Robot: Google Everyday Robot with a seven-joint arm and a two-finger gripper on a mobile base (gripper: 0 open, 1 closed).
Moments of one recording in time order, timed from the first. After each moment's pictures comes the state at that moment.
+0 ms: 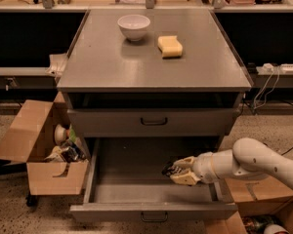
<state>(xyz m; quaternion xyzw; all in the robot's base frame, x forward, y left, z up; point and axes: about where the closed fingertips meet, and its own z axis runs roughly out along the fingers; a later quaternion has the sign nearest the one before) 0.494 -0.128 0.530 -0.47 0.76 0.31 0.30</state>
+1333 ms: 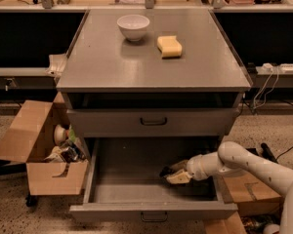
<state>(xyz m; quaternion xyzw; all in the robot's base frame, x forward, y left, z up) 0.557 -0.137 0.408 -0.45 0.78 0.34 0.28</state>
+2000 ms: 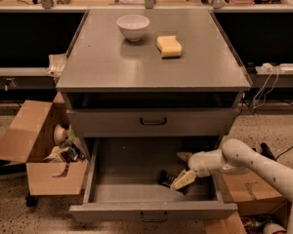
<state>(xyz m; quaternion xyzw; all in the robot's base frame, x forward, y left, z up) 0.563 -0.139 0.429 -0.47 0.75 0.34 0.31</state>
